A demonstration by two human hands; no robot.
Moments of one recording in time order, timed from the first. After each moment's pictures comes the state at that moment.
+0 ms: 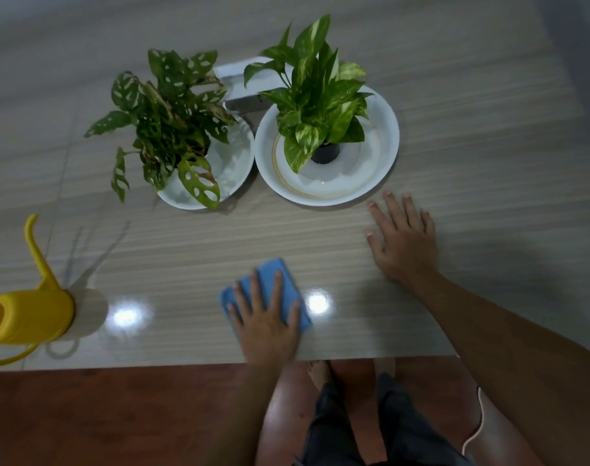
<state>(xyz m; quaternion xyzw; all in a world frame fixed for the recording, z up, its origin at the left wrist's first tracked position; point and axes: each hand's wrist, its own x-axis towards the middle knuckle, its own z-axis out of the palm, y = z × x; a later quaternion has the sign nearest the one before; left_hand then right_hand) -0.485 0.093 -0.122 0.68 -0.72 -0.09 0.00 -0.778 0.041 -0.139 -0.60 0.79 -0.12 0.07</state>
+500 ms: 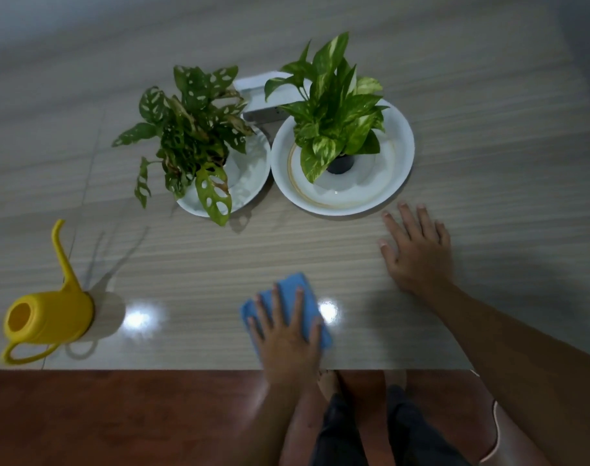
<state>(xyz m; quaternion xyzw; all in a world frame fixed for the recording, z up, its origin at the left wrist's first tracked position) -0.492 0.108 -0.126 0.67 -0.73 -0.10 -0.01 -0.775 0.041 -0.137 -0.60 0.79 -0.11 0.06</state>
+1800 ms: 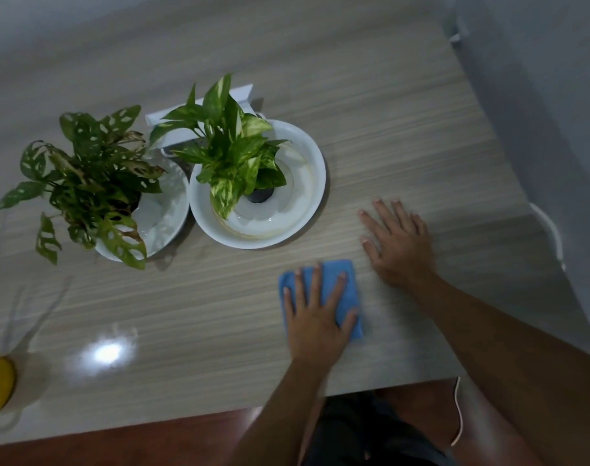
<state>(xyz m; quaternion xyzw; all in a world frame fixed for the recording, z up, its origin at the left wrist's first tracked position) -0.673 0.081 -0.126 0.52 -0.85 -0.11 -0.03 -0.904 0.045 -0.142 -0.60 0.79 -0.14 0.02</state>
